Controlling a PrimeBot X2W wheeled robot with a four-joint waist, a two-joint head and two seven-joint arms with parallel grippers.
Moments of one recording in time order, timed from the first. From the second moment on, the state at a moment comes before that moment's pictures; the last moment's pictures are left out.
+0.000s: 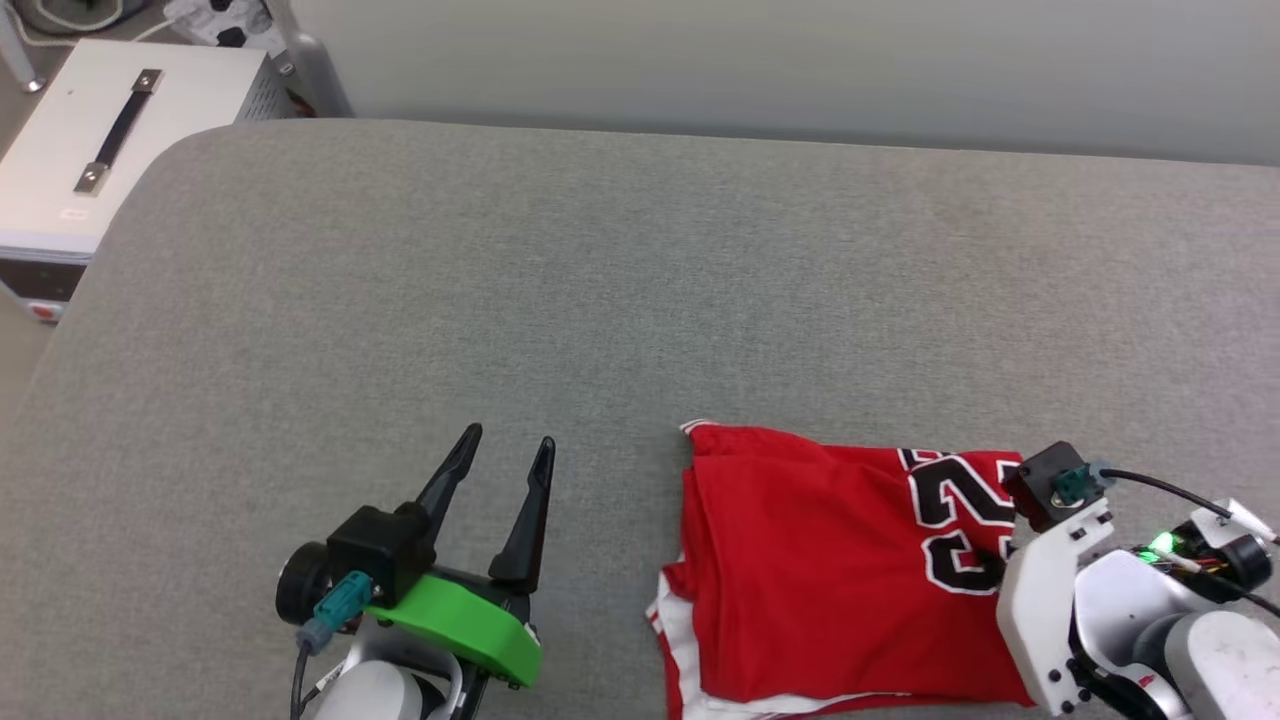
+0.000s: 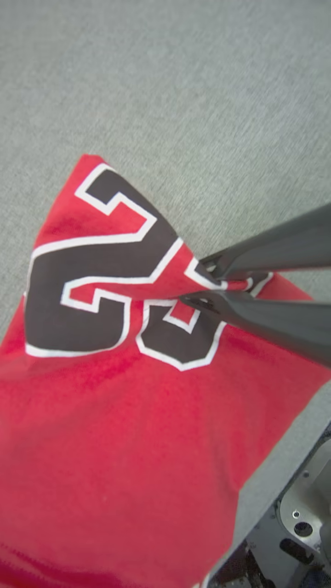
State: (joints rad) left arm -0.10 0.15 -0.26 0.17 -0.30 -0.13 -0.26; right arm -0.13 -0.43 0.34 -0.05 0.35 0.13 0.72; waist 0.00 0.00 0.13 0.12
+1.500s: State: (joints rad) left arm -0.53 0.25 -0.45 -0.23 -0.22 -0.12 -0.16; right arm -0.63 -0.91 0.10 0.59 0.27 0.13 0.19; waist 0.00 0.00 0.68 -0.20
